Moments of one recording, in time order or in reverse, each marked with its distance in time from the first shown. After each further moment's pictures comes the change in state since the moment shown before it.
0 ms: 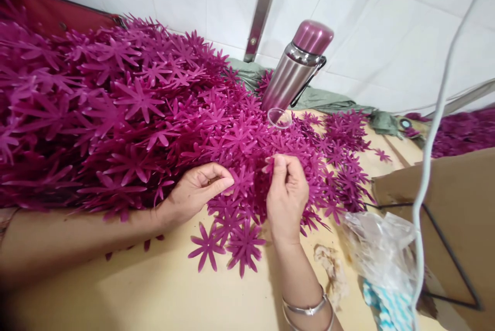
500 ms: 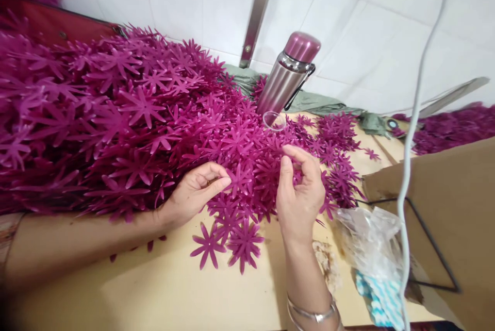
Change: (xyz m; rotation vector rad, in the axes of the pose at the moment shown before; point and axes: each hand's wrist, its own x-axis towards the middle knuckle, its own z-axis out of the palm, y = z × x) left_hand -0.001 -0.001 0.000 -0.062 -0.032 0.096; right_hand 0.012 -0.010 -0.023 -0.092 0.085 -0.141
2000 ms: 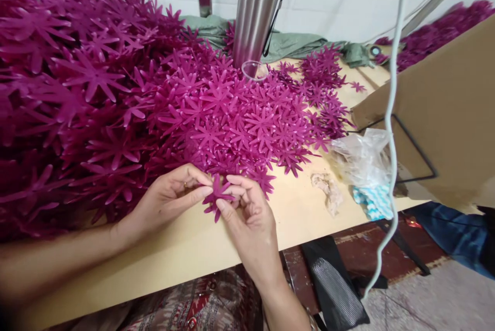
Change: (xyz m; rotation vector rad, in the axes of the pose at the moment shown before) left_hand -0.065 0.028 -0.031 0.282 -0.273 -0.212; right_hand -0.153 -0.064 -0.003 0.646 -0.268 0.724
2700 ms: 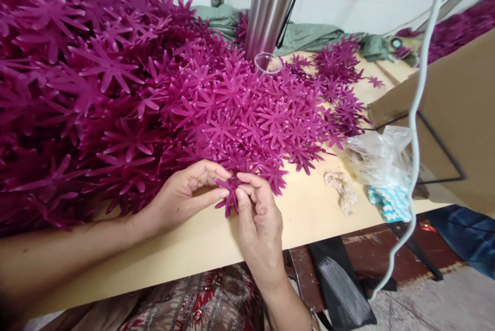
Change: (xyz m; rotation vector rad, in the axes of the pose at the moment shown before) left_hand 0.002 0.002 0.004 0.103 -0.010 -0.014; right_hand -0.007 0.003 0.005 -0.304 0.080 -0.108
